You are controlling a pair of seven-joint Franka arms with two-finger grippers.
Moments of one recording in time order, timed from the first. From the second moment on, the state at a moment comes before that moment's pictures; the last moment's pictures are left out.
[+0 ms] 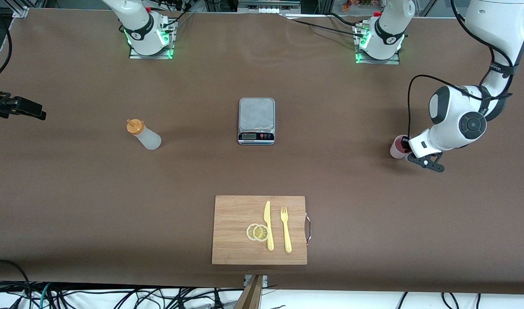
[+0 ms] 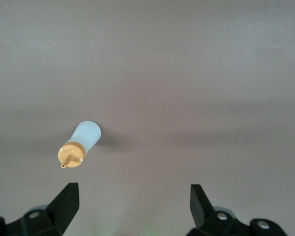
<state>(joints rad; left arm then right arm) 0.19 0.36 -0.12 -2.19 0.12 2.39 0.34 -0.02 0.14 -0.09 -1.52 -0.03 1.54 -0.09</state>
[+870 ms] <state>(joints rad) 0.17 0.33 -0.40 -1.86 -0.01 1.98 0.16 -0.02 0.14 -0.09 -1.52 -0.03 1.54 -0.09</state>
